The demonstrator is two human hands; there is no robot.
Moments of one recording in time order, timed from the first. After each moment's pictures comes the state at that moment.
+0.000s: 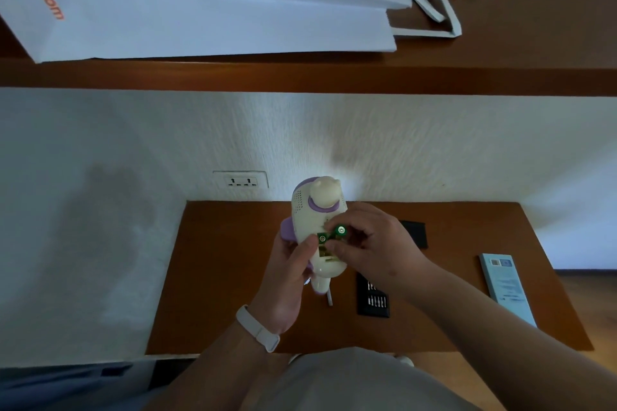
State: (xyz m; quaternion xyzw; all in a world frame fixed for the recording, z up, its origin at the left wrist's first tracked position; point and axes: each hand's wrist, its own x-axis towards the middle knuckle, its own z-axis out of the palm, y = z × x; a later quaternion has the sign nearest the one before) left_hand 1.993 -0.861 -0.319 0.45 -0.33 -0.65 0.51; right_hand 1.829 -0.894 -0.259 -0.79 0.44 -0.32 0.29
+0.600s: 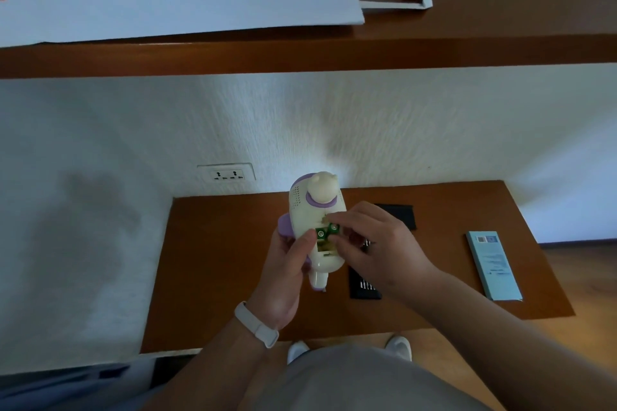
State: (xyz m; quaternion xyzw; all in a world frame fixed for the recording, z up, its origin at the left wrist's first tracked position) left_hand 1.984 -0.854 -0.328 0.46 -0.34 -0.66 0.49; right_hand 1.813 -0.868 -0.266 -0.80 0.45 -0.34 0.20
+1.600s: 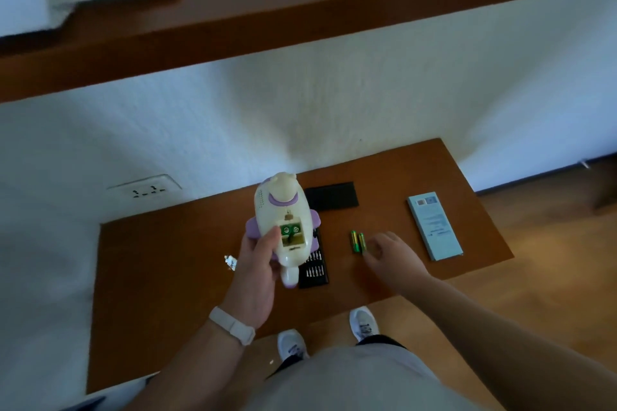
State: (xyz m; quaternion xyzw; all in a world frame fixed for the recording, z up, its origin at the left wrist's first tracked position) left_hand 1.904 -0.865 -0.345 0.48 -0.34 -0.69 0.42; right_hand 1.647 -0.842 -0.426 -0.56 0.75 -0.11 0.34
